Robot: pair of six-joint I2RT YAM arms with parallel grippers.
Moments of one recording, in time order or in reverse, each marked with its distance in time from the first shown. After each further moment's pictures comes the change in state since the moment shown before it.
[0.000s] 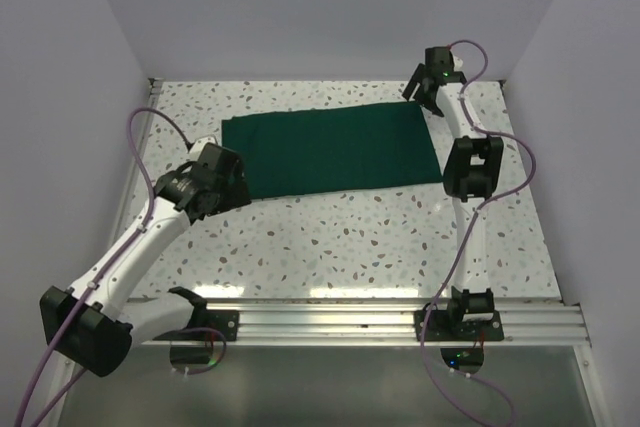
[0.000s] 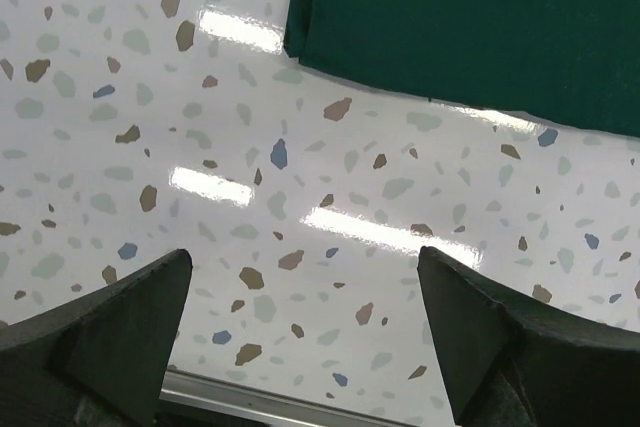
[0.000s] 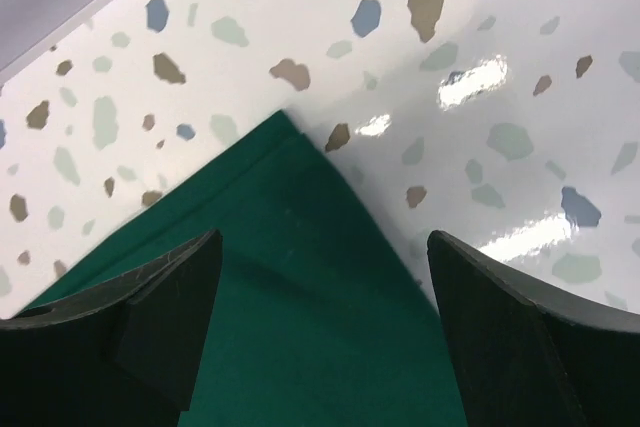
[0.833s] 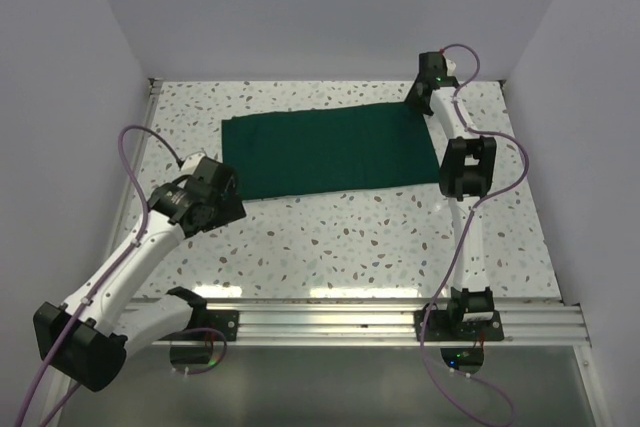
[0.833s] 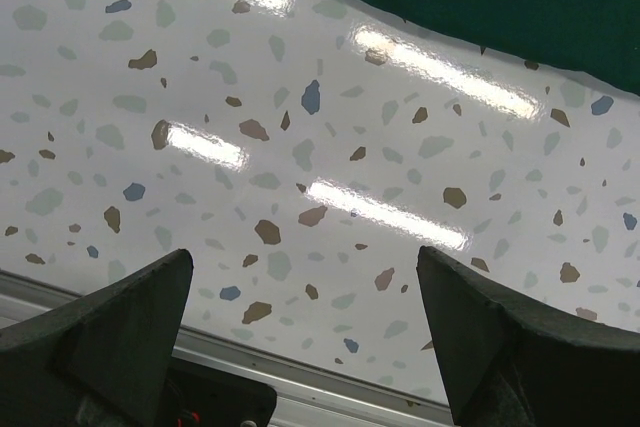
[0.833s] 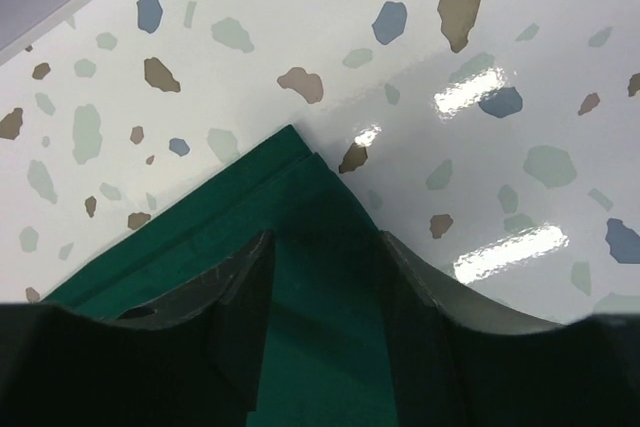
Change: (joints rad) left arm 0.000 -0.092 -0.095 -0.091 0.015 -0.121; right arm -0.002 0.090 0.042 0.051 0.007 -0.014
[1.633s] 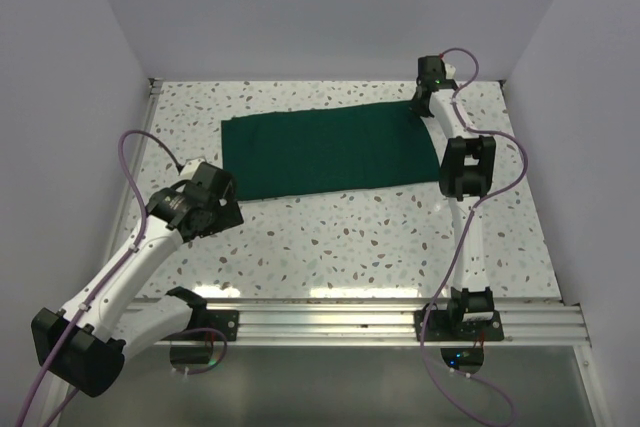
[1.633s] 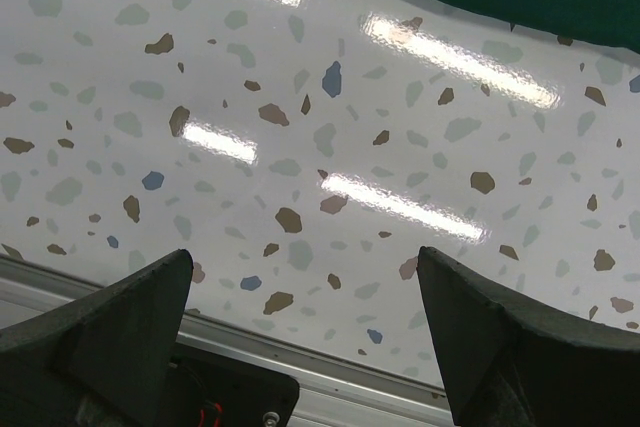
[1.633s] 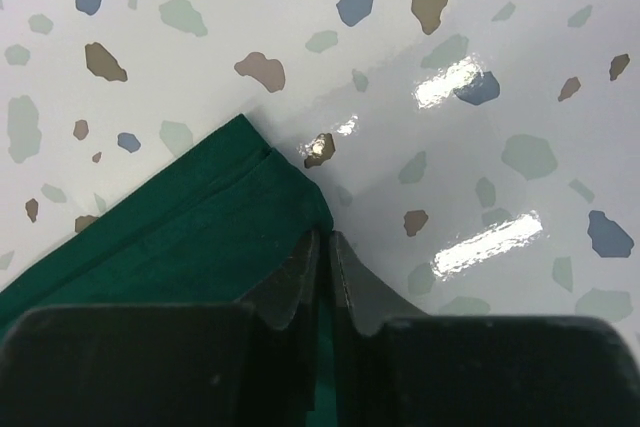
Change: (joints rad) left arm 0.000 -0.039 -0.032 -0.027 0.000 0.027; right arm 0.002 0.003 -0.036 0.002 0.045 -0.023
